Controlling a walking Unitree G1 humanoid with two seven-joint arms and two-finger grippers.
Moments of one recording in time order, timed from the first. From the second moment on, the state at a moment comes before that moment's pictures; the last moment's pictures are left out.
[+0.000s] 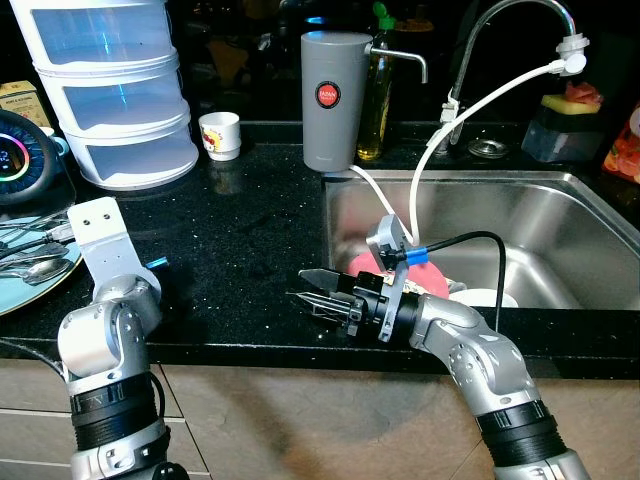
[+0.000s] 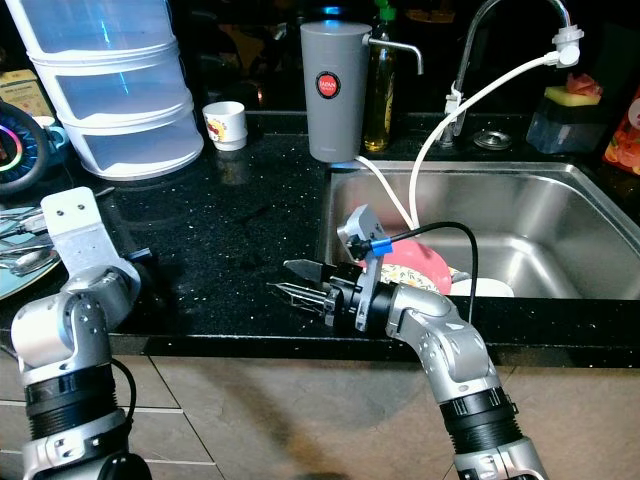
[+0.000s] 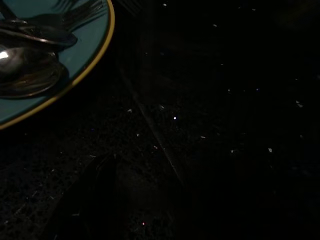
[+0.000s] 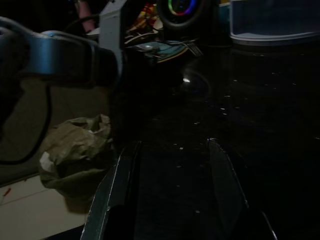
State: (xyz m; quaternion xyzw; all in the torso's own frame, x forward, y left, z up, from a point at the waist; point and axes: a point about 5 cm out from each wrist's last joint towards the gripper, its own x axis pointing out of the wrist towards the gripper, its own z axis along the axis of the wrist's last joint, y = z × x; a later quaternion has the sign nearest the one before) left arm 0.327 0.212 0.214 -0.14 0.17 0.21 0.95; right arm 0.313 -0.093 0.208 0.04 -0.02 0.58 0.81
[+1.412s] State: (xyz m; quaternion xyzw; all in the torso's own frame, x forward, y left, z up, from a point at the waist) left arm 0.323 0.229 0.189 -0.08 0.19 0.20 0.96; right arm 0.299 -0.091 0.207 0.07 -0.01 0.62 0.78
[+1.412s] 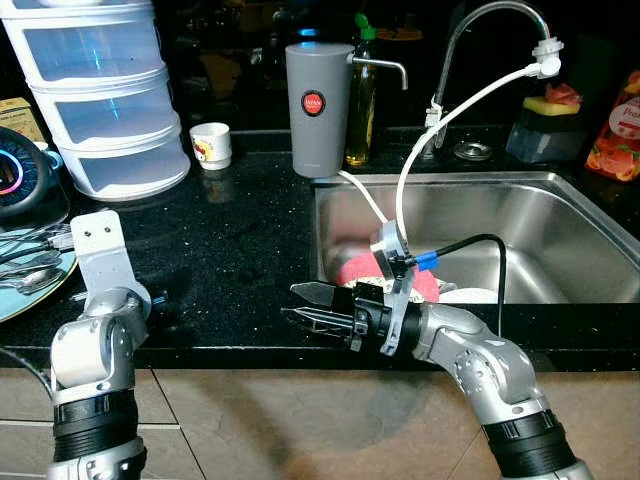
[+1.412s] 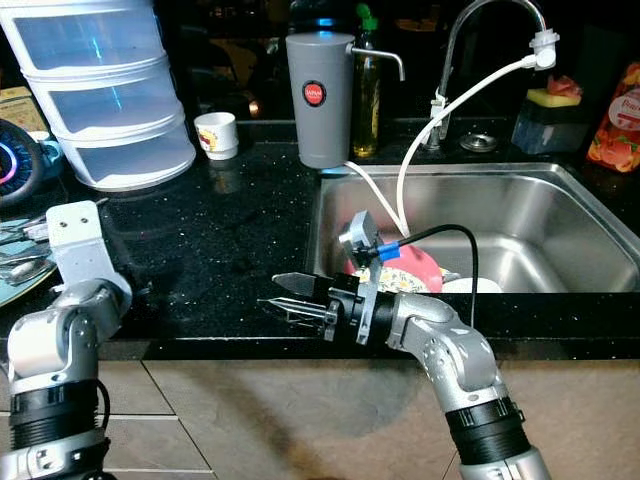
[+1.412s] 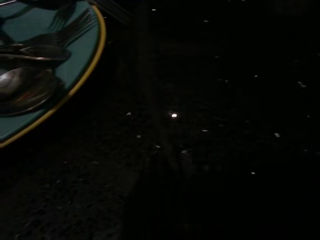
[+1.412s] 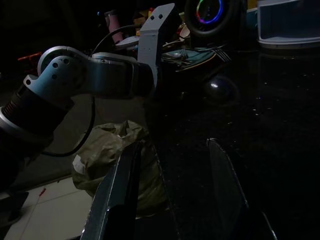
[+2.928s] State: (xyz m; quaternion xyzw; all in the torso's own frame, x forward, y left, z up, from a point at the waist) left arm 0.299 0.159 0.281 -0.15 -0.14 -0.32 0.92; right arm 0.332 -0.100 0.266 0.36 -0.11 0.45 0.81
